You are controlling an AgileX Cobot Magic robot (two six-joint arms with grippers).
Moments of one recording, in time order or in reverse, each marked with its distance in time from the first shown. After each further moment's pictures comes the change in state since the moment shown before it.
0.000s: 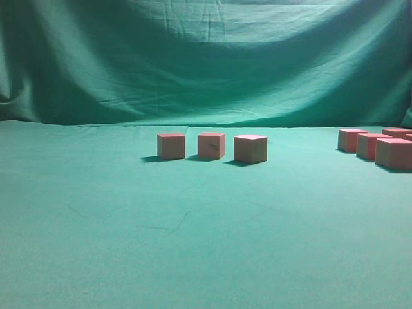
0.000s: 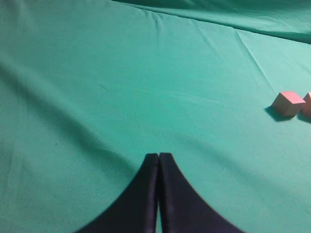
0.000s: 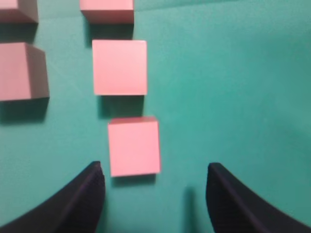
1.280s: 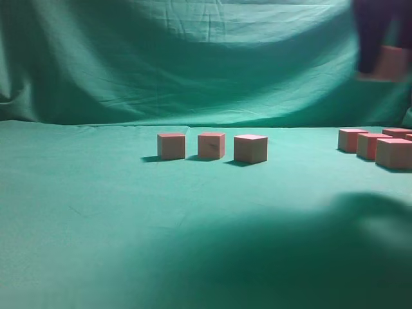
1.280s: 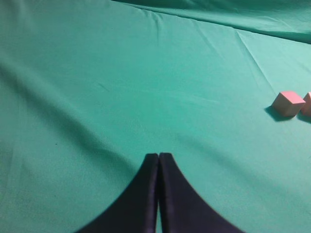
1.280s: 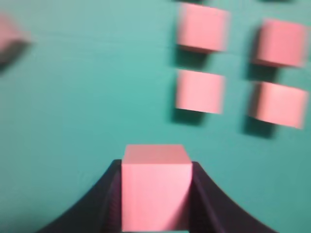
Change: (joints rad) left arm 0.000 0.000 0.000 0.000 0.000 0.000; right arm 0.278 0.036 -0.296 0.131 0.262 -0.039
